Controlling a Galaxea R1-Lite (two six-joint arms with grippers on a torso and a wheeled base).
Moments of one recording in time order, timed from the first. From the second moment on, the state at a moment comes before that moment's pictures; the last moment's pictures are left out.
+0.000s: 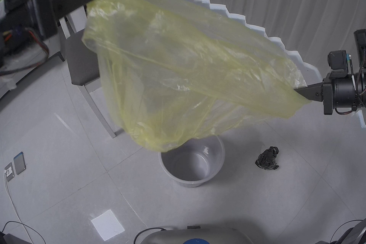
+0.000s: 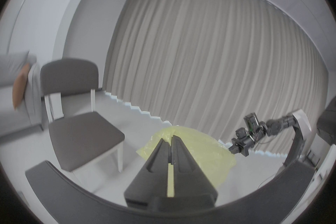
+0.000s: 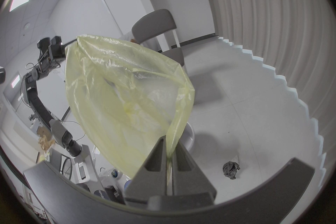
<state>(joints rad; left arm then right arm) -0.53 1.27 -1.14 -0.20 -0.13 -0.11 0.24 1.42 -1.13 0.16 0.45 -0.09</state>
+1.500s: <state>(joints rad) -0.37 2.04 -0.88 -0.86 -0.24 -0.16 0.23 1.95 -1.24 -0.10 0.45 -0.09</state>
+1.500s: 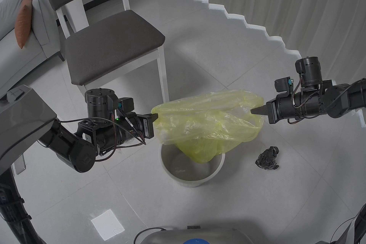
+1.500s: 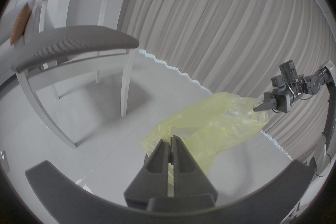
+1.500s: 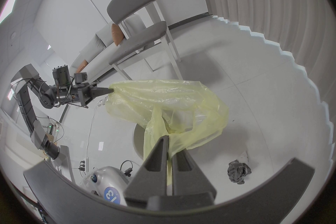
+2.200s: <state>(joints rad) -0.31 2.19 -0.87 -0.91 -0.31 -0.15 0.24 2.19 -1.33 -0.10 0.44 -0.12</state>
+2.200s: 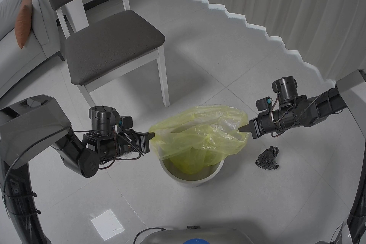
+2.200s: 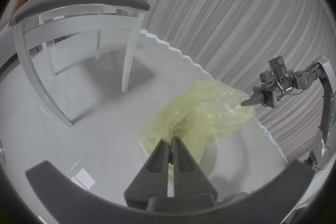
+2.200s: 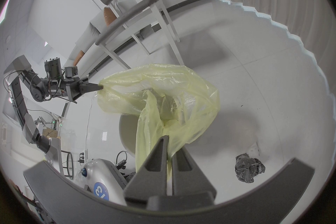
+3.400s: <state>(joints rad) -0.23 2.50 -1.10 -1.04 -0.30 -0.22 0.23 2.41 -1.42 -0.19 0.40 -0.12</state>
